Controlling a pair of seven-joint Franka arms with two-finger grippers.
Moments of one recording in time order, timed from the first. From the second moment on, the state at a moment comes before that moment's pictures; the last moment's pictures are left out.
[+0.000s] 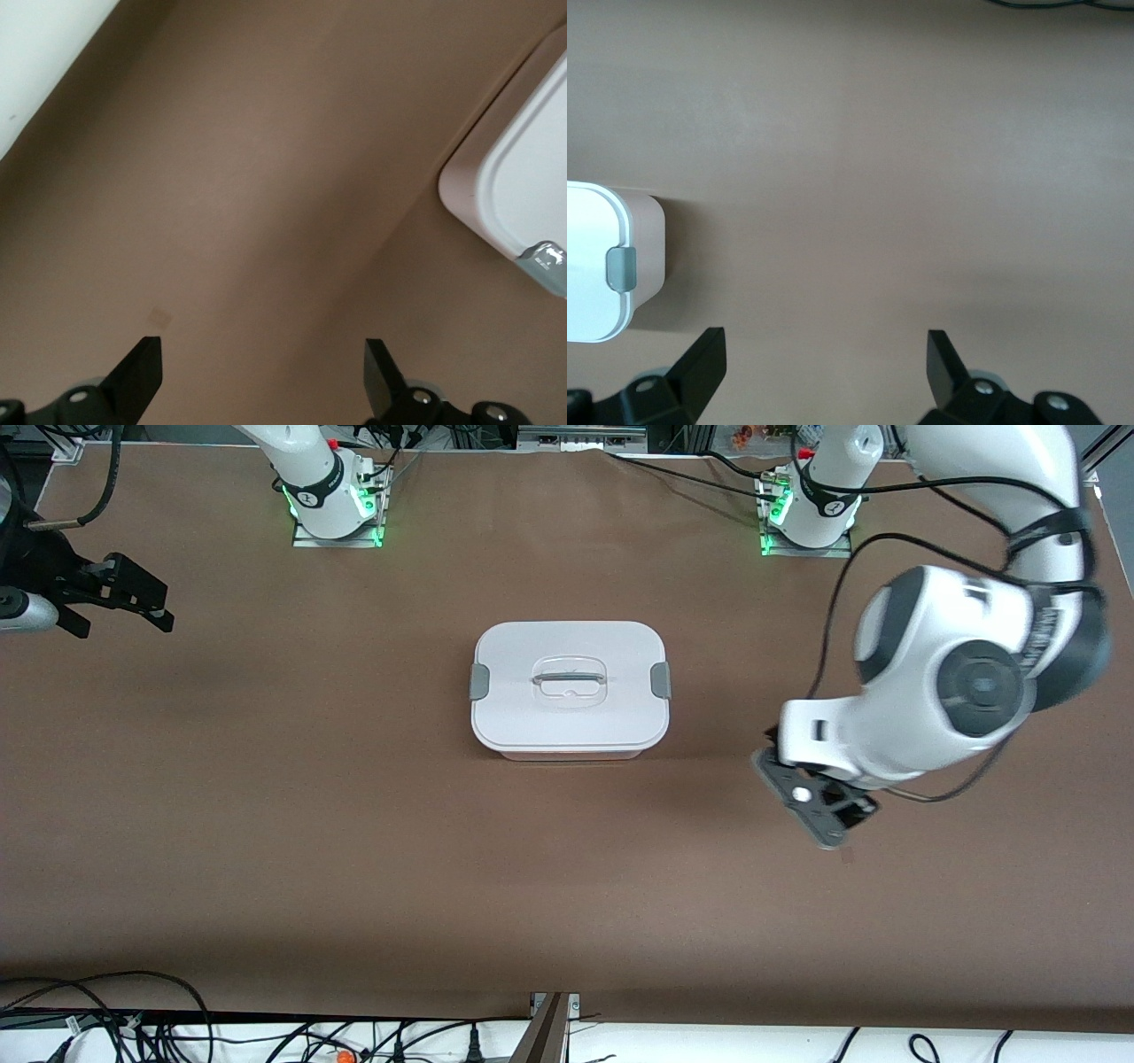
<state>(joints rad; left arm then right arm) -0.29 0.59 0.08 -1.07 -0.08 1.62 0.65 0.14 0.01 -0.07 -1.50 0.02 1.54 0.00</state>
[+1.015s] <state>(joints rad) -0.06 0.50 0.08 -1.07 -0.19 1.51 0.25 0.14 0.01 -0.07 -1.50 0.02 1.51 0.00</state>
